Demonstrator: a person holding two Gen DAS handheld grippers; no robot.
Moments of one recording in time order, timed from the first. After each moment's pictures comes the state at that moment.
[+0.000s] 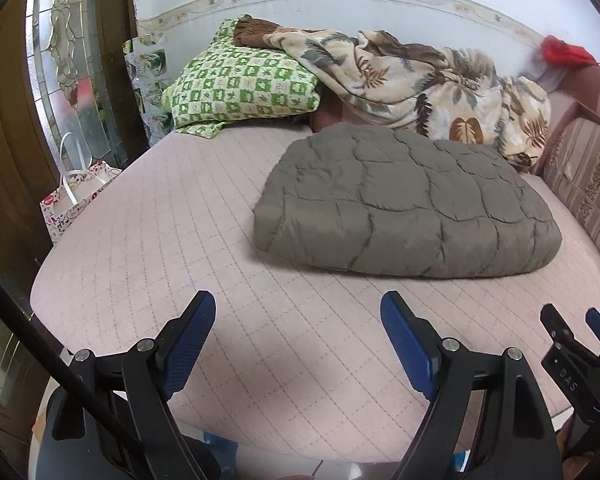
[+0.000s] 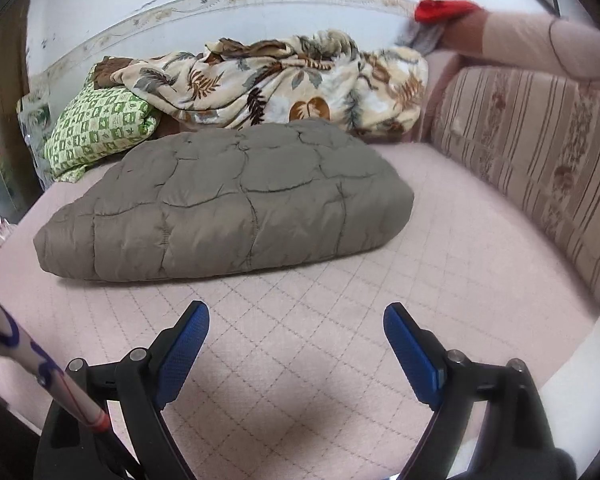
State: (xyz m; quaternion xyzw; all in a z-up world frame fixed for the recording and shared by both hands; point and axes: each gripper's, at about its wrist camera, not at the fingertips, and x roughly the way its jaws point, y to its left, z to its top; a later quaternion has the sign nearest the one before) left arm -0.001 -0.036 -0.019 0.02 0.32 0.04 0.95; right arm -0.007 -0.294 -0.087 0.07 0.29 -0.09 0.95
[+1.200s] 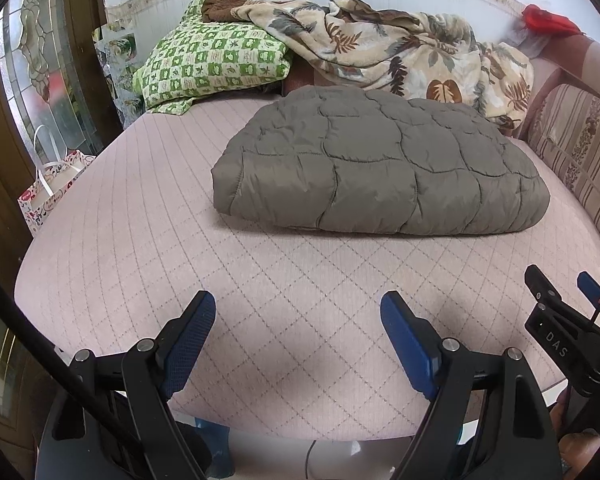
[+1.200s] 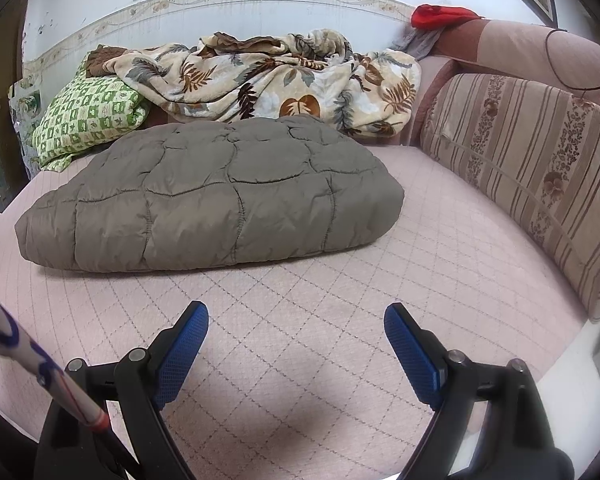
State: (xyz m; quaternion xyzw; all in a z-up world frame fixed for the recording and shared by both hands) left arm 0.004 -0.057 -0.049 0.04 0.37 0.01 0.93; right arm -0.004 -0.290 -0.097 0.05 0.30 -0.12 0.95
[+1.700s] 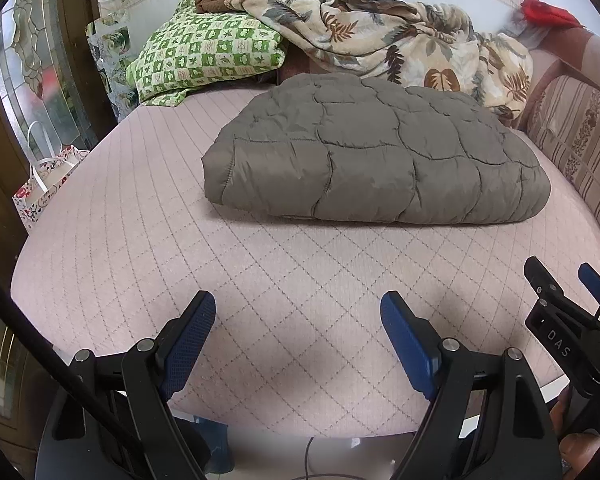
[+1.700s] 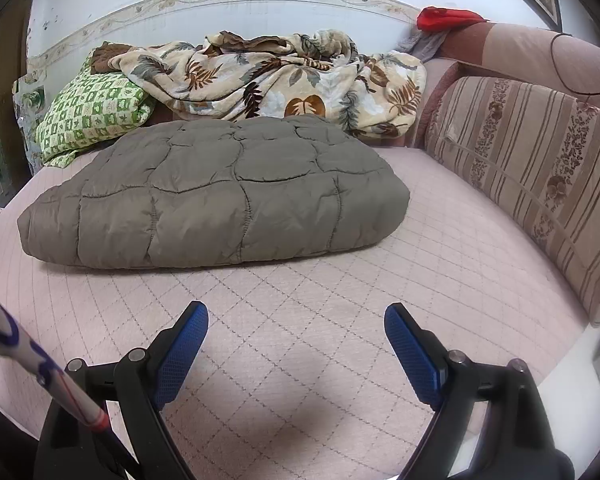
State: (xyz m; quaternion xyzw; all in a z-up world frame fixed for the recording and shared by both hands) left arm 0.010 -0.058 -0.057 0.04 0.38 0.00 0.92; right arm -0.001 -0.285 -0.099 0.04 0.30 -0.11 0.95
